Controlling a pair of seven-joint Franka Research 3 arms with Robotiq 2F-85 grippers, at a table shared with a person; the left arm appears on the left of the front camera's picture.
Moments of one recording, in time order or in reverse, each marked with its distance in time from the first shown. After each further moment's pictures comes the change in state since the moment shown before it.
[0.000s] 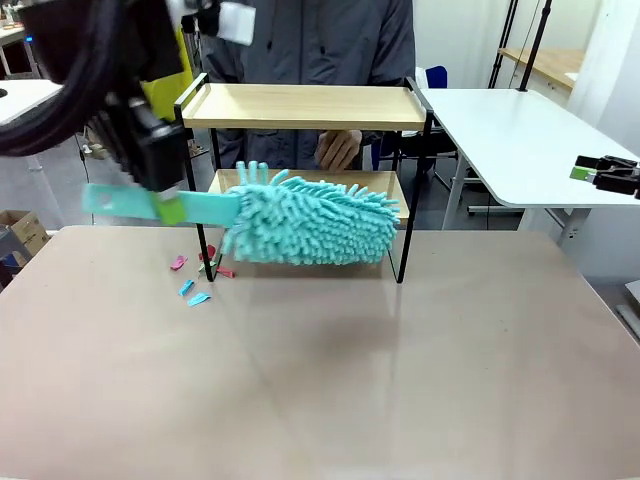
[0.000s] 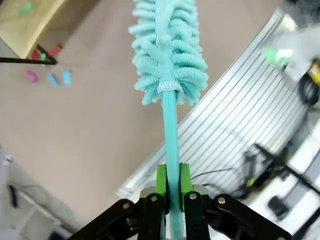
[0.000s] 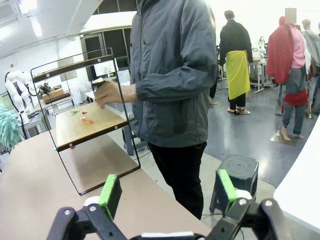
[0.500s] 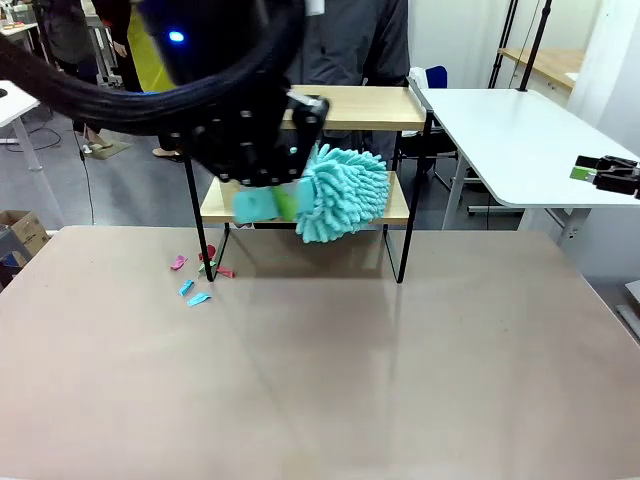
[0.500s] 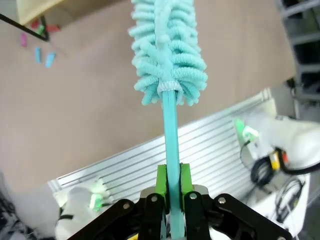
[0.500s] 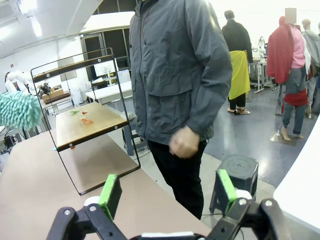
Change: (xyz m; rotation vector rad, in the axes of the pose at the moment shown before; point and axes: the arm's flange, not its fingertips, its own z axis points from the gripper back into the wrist) left arm 0.046 -0.080 -0.012 0.006 -0.146 0.462; right arm 0.000 0.000 0.000 0.000 0.000 0.000
